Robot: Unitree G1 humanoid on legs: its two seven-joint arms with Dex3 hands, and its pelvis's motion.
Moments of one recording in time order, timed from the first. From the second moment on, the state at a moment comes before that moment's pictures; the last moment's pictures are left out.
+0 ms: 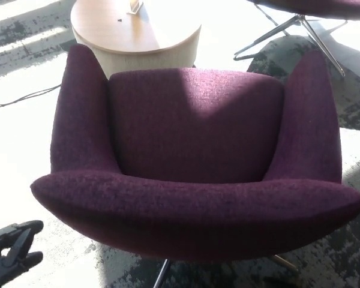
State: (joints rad) left_arm -0.28 0.49 0.21 1.05 -0.09 -0.08 -0.64; right_arm -0.11 -0.05 -0.15 1.14 0.08 -0.39 0.24
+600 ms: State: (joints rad) left_arm 0.03 0.28 0.37 1.03 -0.23 -0.05 -0.68; right_arm -0.03 -0.05 -0.12 1.19 0.05 -0.40 0.24
